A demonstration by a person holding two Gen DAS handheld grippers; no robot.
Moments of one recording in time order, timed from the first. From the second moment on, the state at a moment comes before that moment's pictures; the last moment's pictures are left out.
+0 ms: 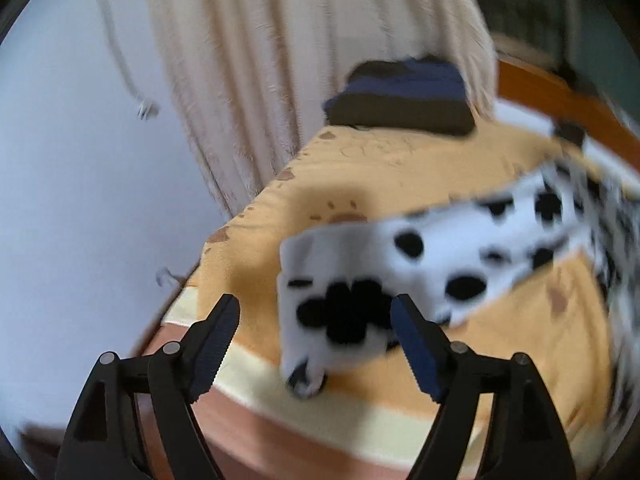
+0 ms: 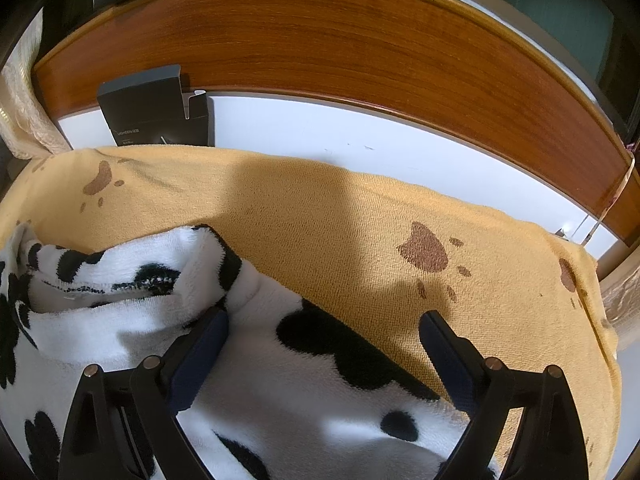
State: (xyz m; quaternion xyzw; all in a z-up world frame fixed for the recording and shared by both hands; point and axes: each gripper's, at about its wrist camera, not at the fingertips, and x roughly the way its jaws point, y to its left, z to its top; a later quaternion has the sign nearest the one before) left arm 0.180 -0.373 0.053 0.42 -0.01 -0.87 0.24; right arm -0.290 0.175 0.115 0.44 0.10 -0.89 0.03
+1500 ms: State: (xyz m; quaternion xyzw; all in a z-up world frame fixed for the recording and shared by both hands) left arm 0.247 -0.493 0.027 0.34 0.31 -0.84 0.28; right arm -0.293 0.174 0.124 0.44 0.11 -0.89 0.02
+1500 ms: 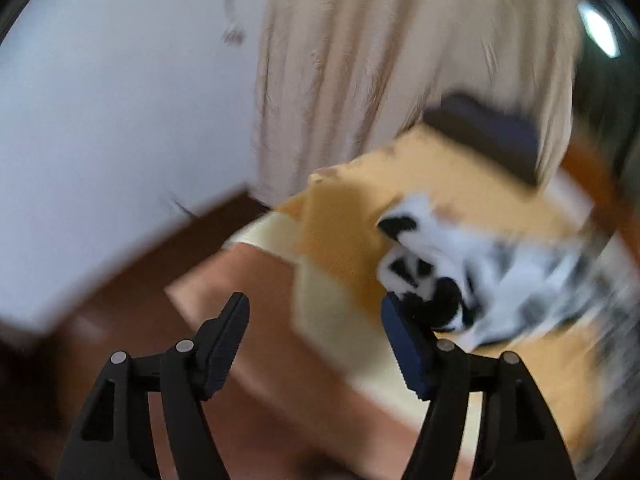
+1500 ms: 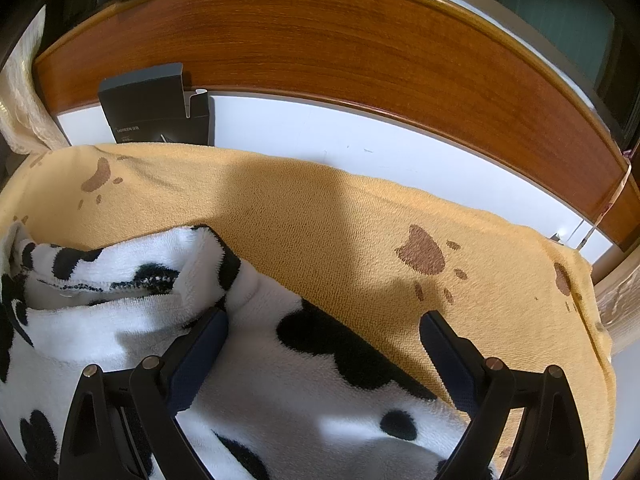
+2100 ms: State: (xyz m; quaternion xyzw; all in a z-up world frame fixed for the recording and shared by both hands) left arm 0.180 -0.437 0.039 0.36 0.28 -0.88 0.08; right arm -0.285 0.160 0.084 0.44 0.11 -0.89 0.02
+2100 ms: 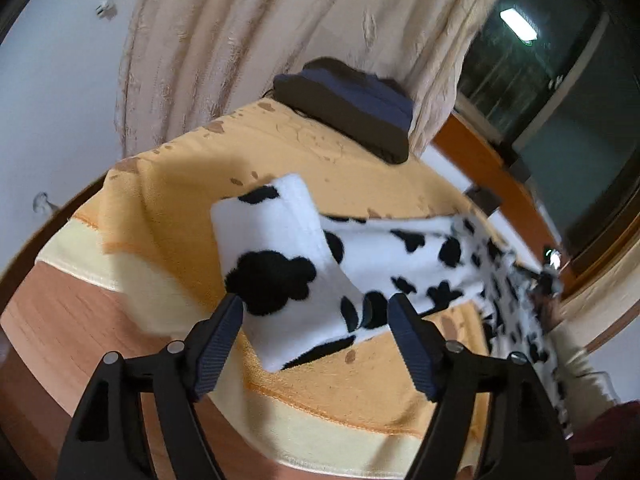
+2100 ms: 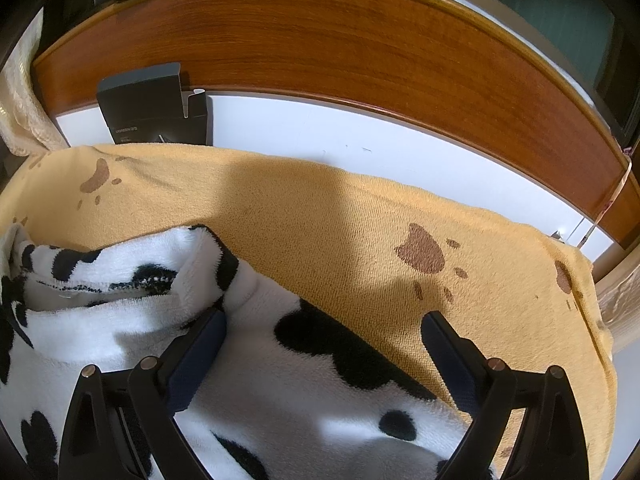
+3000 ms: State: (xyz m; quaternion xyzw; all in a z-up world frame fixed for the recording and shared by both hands) left arm 0.124 -0.464 0.021 0.44 0.18 -0.78 0.41; right arm -0.292 0.173 0.082 0.45 0.08 -0.89 0.03
